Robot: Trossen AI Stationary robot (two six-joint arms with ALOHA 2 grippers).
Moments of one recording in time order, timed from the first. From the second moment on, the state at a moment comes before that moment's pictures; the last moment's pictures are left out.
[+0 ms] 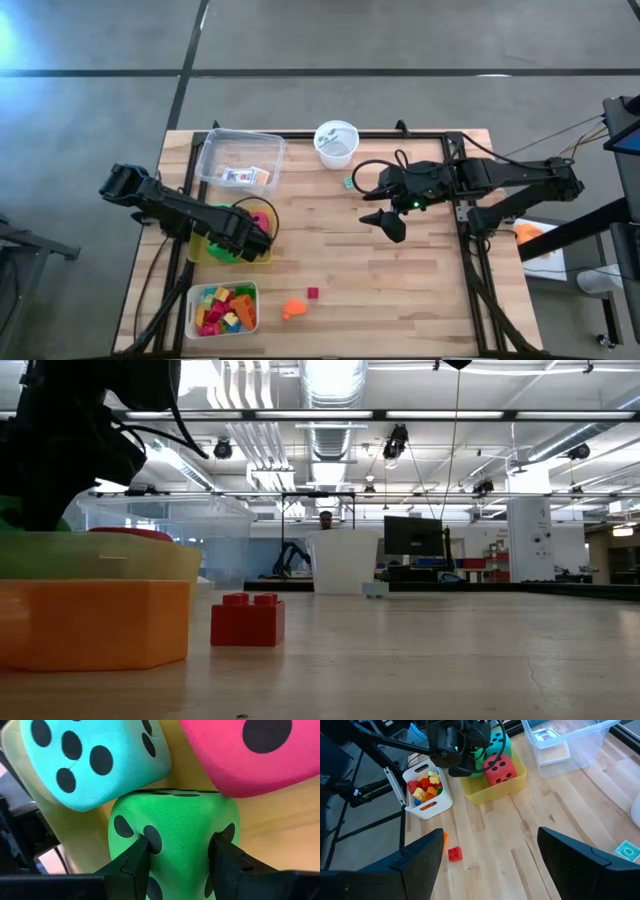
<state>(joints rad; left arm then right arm) -0.28 1.50 0.96 -1.33 0.00 -1.41 0.13 1.26 1.37 -0.70 0.07 0.51</state>
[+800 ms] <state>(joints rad) -0.28 1.50 0.96 -1.28 0.04 -1.38 0.13 1.26 1.37 -0.70 0.07 0.51</state>
